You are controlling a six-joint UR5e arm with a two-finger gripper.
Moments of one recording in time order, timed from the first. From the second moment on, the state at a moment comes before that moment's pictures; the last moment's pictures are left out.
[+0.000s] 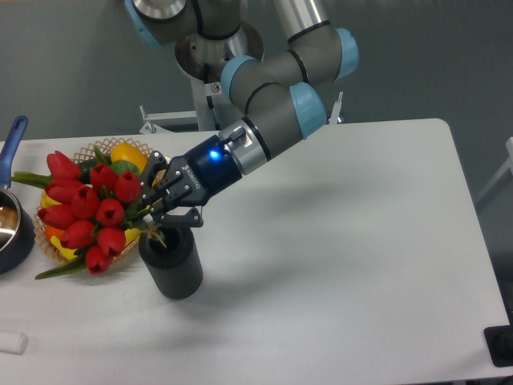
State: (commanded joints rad) arm 2.50 -1.84 -1.93 -0.69 0.18 1.17
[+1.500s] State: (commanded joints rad) arm 2.53 -1.90 -2.00 -0.69 0.19 1.26
